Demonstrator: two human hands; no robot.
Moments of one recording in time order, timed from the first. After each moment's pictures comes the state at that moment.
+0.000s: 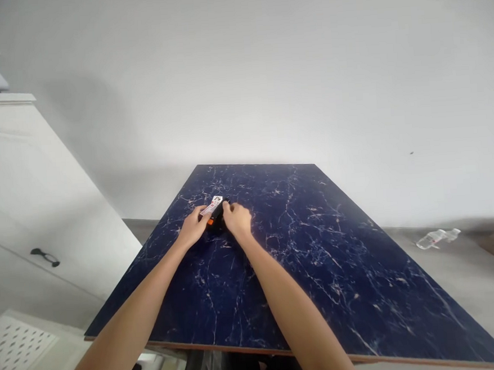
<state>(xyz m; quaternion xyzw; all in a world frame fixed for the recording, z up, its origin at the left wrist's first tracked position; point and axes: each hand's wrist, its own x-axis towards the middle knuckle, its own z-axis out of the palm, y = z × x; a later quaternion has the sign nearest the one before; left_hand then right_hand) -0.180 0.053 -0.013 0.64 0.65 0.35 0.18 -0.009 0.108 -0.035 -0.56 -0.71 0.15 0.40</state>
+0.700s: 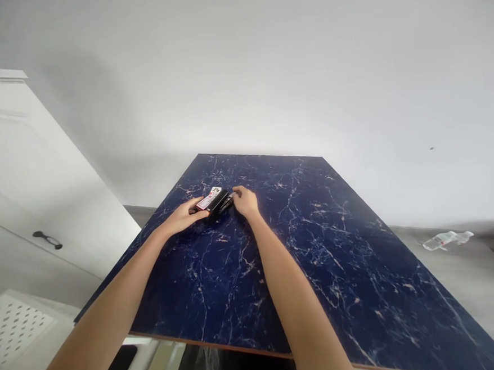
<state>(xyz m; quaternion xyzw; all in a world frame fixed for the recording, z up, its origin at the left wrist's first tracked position) -0.213 0.062 -0.013 0.69 0.57 0.31 0.31 0.028 0.157 -0.040 -0.54 -0.69 0.26 0.42</state>
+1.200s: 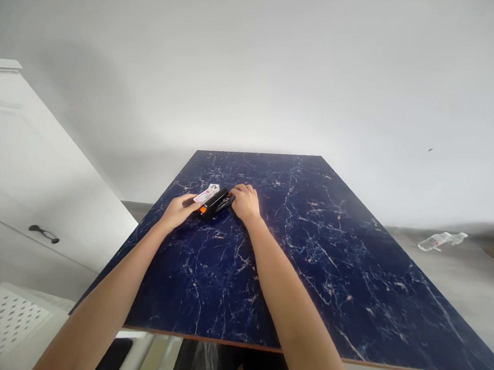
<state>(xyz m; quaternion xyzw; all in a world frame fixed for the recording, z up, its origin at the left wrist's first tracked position) -0.208 0.067 -0.020 0.65 0.59 0.40 0.25 0.041 0.134 -0.038 -0.48 -0.81 0.01 0.35</state>
